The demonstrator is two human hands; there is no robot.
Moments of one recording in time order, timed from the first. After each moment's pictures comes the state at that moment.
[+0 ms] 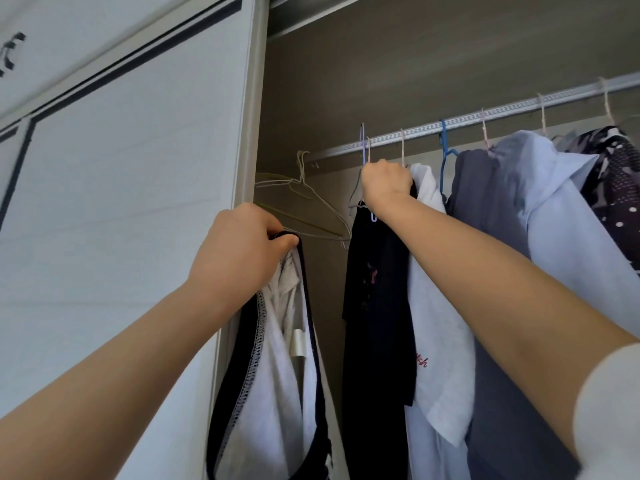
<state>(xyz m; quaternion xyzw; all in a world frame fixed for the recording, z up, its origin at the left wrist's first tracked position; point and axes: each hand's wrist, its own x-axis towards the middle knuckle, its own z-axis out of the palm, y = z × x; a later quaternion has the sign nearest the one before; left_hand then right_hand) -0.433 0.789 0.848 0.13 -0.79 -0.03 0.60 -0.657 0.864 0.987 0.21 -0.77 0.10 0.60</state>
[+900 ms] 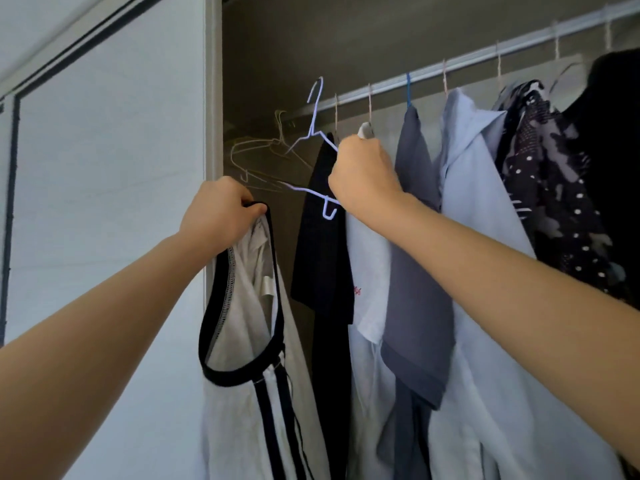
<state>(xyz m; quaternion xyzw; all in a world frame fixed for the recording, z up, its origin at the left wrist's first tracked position) -0.432 0.803 0.847 0.18 -0.82 -0.02 0.54 -0.537 0.969 0.876 0.36 -0.70 0.32 0.52</state>
